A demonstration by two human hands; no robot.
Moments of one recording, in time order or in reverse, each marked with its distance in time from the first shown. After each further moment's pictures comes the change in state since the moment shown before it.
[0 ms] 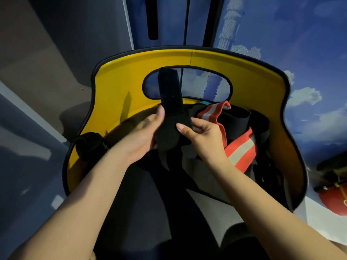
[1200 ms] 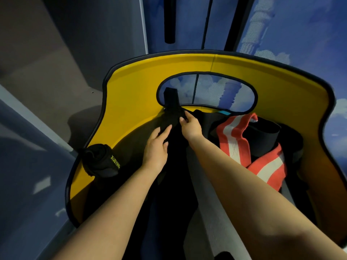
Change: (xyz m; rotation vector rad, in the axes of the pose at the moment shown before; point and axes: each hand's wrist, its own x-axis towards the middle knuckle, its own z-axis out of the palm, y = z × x) left_hand 0.086 -0.076 -0.038 0.869 0.497 0.240; right_hand 0.134 0.085 0.056 -0.356 0.038 0.340
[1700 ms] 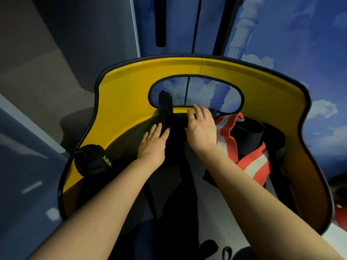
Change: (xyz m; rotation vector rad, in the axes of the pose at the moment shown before) left_hand 0.003 0.023 -0.006 0.534 -0.196 0.132; right_hand -0.028 0.010 -0.050 -1.194 0.341 -0.560
